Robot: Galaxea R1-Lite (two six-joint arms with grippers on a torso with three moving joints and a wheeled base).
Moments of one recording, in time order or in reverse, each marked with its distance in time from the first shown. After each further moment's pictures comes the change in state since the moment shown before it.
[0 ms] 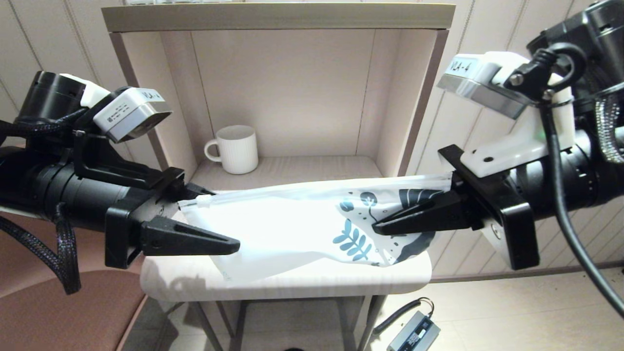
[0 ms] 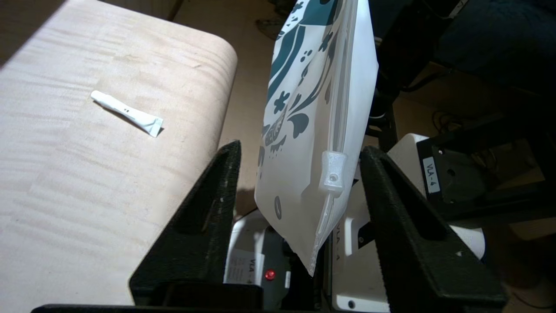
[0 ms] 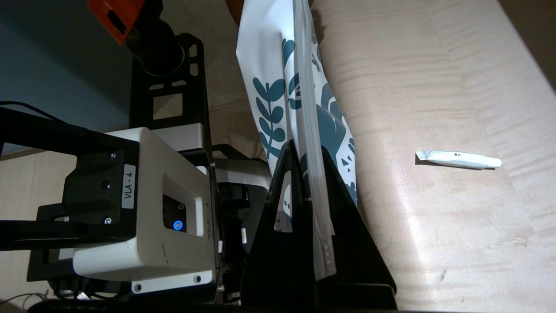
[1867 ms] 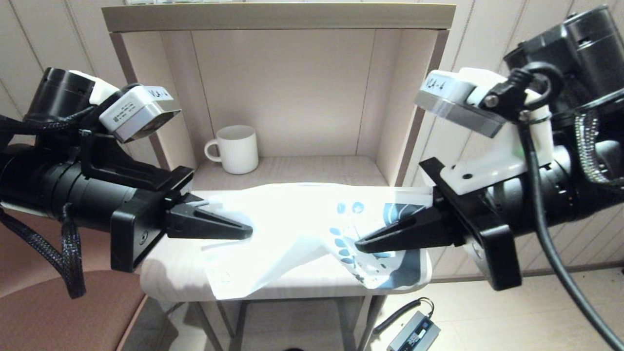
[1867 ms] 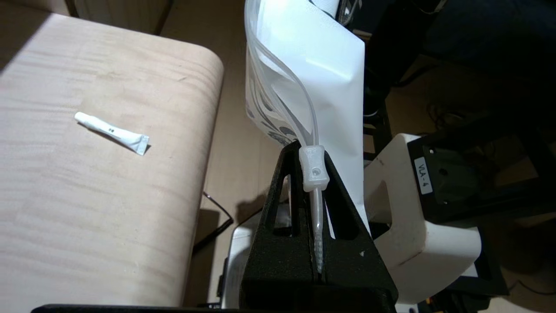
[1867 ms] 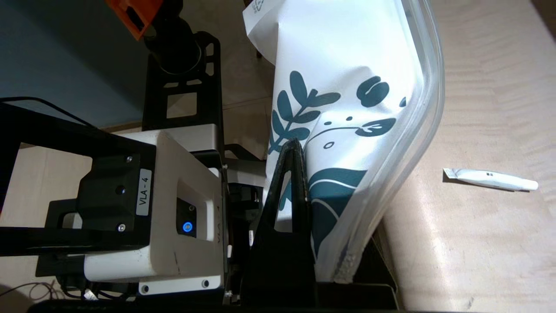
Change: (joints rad) left arm -0.042 0.005 -0.018 -0.001 -0.004 0.020; right arm 0.070 0.009 0.030 -0.040 -0.013 0.014
